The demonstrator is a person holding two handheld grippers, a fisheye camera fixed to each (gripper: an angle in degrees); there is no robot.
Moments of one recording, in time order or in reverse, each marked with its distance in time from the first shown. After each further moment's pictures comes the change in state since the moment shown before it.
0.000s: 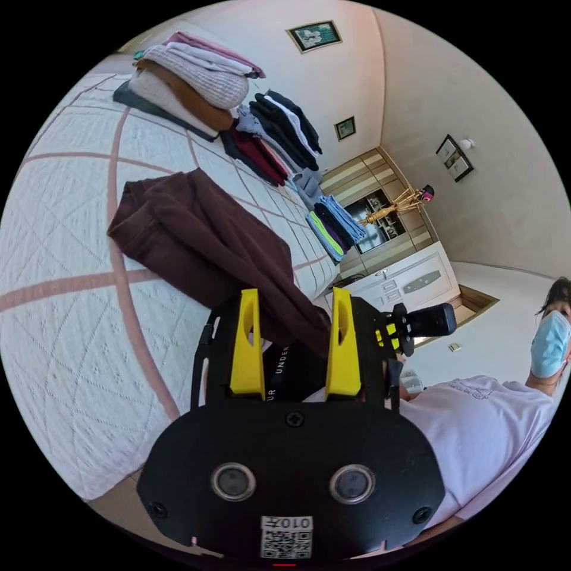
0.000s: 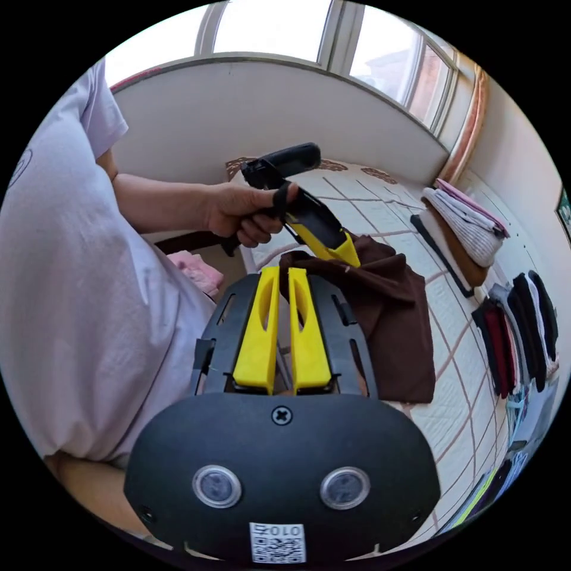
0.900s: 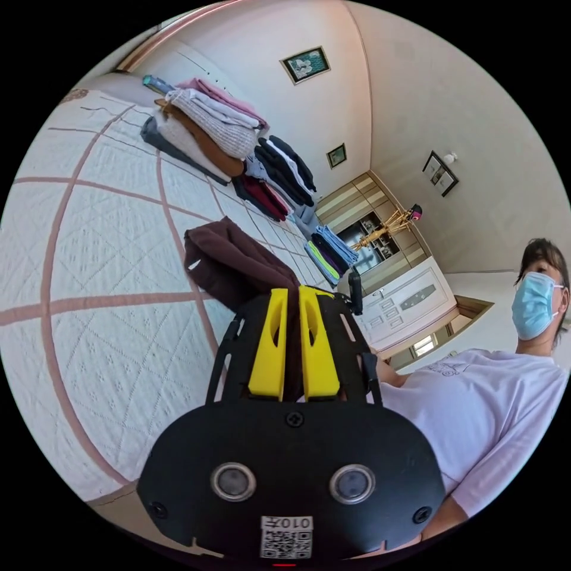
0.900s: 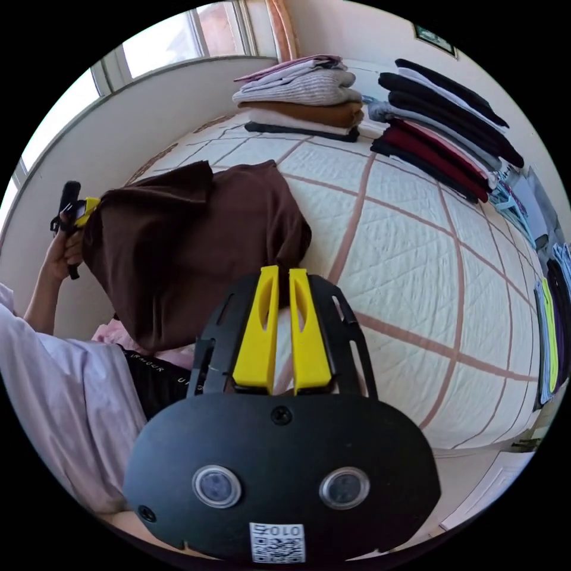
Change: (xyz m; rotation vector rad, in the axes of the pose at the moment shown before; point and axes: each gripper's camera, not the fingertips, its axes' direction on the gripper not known) left arm -0.050 -0.017 -0.122 0.173 0.004 0.057; right arm 0.123 0.131 0.046 -0.147 0.149 0.730
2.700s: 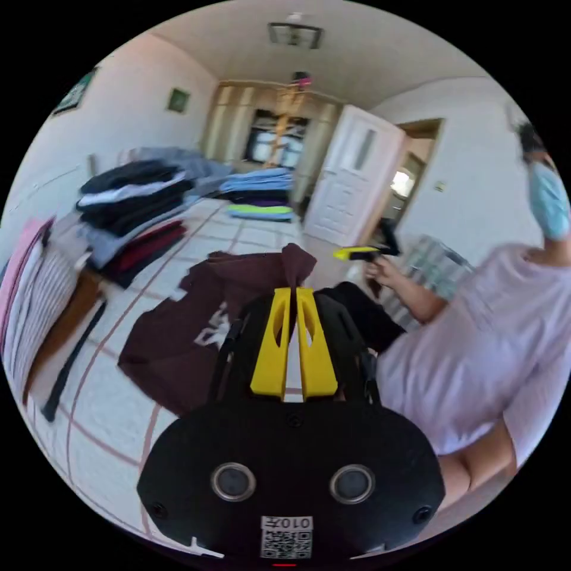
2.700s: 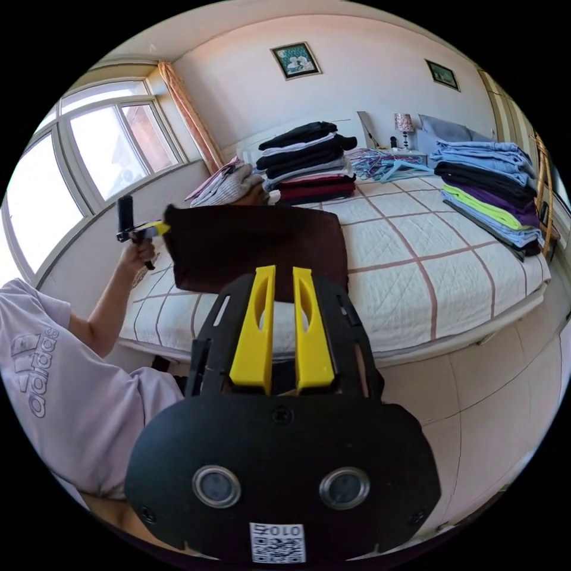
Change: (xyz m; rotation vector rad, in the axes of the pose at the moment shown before) left arm 0.237 -0.215 0.273 -0.454 0.227 0.969; right arm 0.066 0.304 -0.073 0.374 0.016 0.399
